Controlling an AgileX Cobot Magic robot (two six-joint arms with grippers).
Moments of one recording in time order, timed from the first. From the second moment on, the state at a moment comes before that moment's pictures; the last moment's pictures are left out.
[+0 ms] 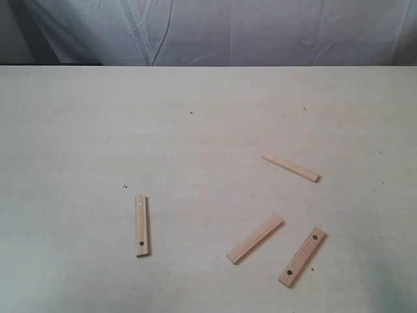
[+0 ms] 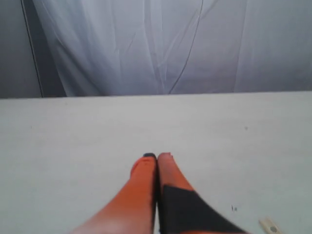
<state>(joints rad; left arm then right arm) 0.02 0.01 0.00 0.02 0.19 -0.05 0.04 0.01 0.00 0.06 0.38 -0.02</state>
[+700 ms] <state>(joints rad) 0.02 0.01 0.00 0.00 -0.12 -0.05 0.04 0.01 0.00 0.06 0.38 -0.02</state>
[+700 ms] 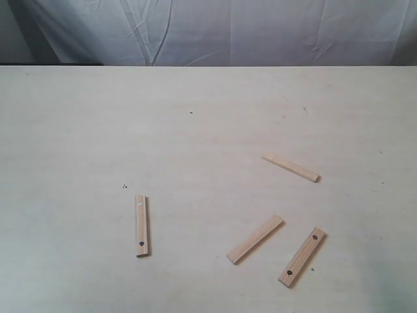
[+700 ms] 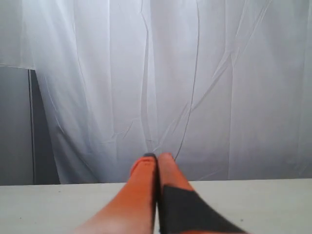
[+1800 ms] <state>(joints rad) -0.33 1.23 -0.85 -0.19 0.68 0.22 0.04 0.01 0.00 0.06 0.38 -0.02</state>
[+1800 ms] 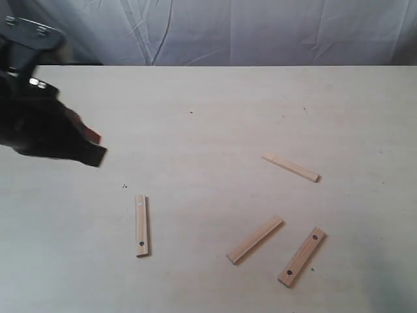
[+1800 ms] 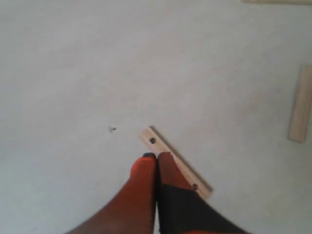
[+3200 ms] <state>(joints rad) -0.87 2.07 -1.44 -0.09 0.79 0.01 0.04 0.01 0.00 0.06 0.38 -0.02</state>
